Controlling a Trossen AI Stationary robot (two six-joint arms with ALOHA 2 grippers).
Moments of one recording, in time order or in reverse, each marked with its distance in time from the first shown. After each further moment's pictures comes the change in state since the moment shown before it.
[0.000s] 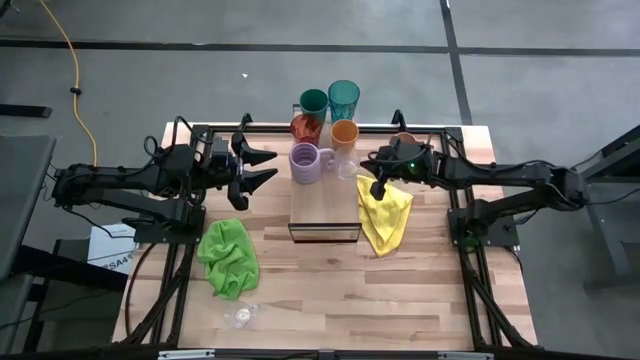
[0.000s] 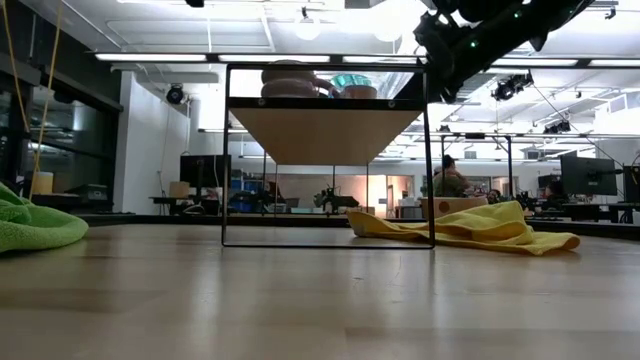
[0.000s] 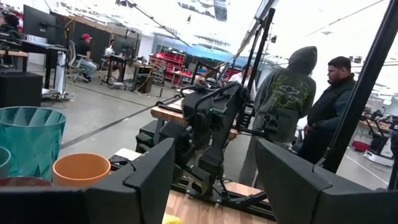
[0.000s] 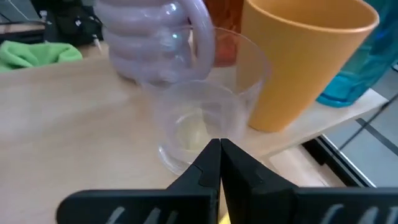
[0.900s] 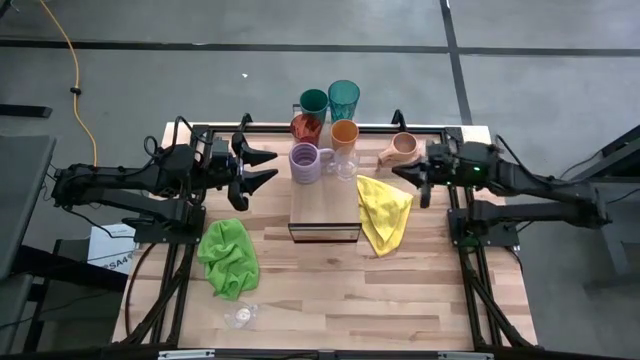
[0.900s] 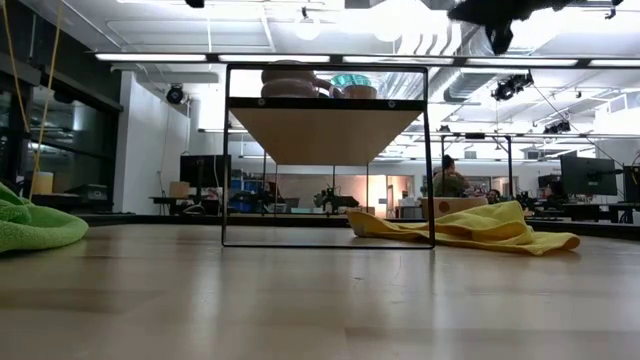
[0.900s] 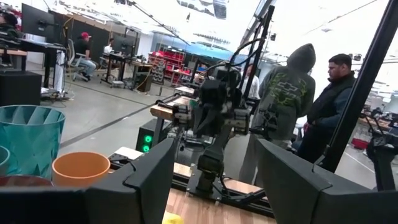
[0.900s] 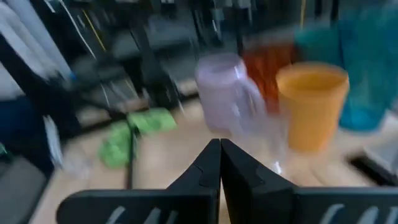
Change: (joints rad) left arm 0.000 0.000 0.000 -0.007 0.005 0.002; right arm 0.058 -0.490 -0.022 -0.191 -0.160 0.202
